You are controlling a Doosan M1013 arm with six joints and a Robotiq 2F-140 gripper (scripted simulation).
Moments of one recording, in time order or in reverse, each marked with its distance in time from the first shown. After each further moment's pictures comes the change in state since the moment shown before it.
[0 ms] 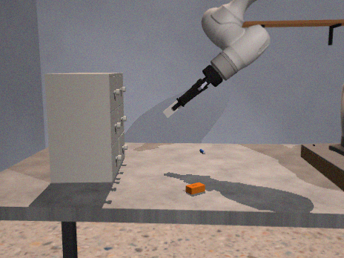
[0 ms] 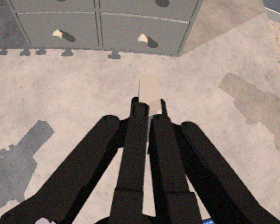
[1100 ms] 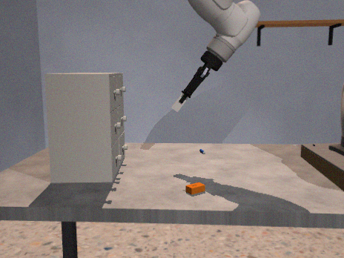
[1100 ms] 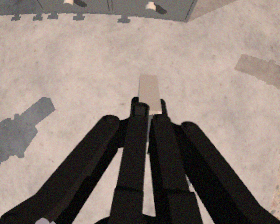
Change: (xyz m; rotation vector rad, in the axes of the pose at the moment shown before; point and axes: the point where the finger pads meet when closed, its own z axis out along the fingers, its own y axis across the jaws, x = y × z) arm 0.001 0.002 -0.035 0.042 -0.225 -0.006
